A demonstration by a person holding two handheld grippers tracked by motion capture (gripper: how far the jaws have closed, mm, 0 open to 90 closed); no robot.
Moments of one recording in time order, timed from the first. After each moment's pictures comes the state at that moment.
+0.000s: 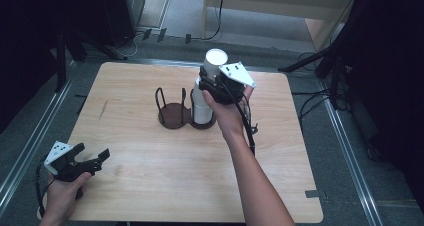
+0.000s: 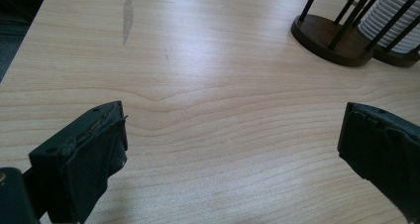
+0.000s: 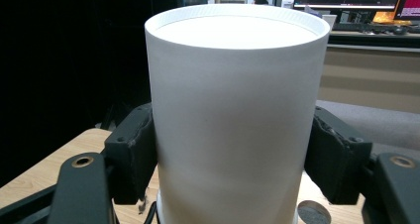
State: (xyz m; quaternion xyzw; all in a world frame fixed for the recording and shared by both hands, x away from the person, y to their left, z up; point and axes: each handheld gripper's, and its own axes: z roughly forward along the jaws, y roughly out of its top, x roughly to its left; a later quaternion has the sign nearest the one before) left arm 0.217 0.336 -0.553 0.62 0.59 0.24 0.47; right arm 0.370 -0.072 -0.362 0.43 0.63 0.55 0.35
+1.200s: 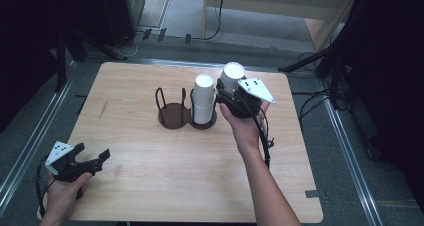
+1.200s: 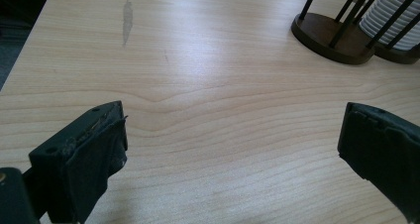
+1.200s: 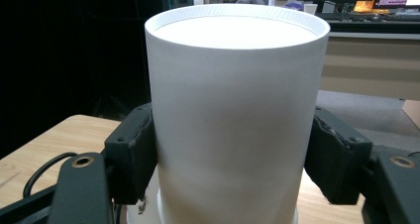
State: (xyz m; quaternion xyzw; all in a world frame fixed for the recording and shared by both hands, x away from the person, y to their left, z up) left arm 0.217 0.334 -0.552 0.62 0.58 0.25 0.46; right arm 0.348 -0.115 -0.380 0.45 0.62 0.54 0.35
